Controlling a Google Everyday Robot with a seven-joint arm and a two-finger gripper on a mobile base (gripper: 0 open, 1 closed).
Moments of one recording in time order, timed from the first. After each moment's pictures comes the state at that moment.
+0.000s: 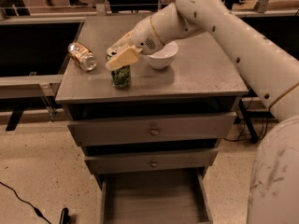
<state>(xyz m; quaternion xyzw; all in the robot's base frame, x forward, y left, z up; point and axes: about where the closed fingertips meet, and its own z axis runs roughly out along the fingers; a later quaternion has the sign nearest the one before) 0.652 0.089 0.917 -0.62 0.62 0.30 0.37</state>
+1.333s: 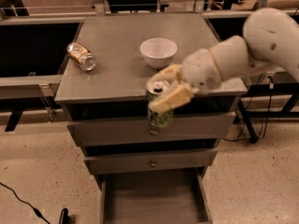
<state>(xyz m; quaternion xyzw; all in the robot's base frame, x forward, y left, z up) 0.506 -0.014 0.904 -0.64 0.58 0.36 0.36</state>
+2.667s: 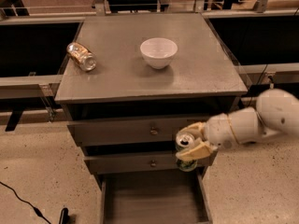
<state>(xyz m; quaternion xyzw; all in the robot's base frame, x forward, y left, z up) 0.478 -0.101 0.730 -0.58 0.67 0.33 0.33</state>
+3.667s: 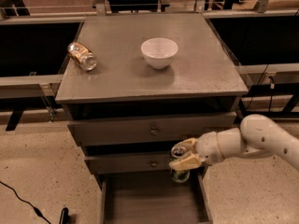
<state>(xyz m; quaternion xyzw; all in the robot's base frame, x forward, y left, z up) 0.493 -0.102 0.638 -0.51 0.71 0.36 0.32</state>
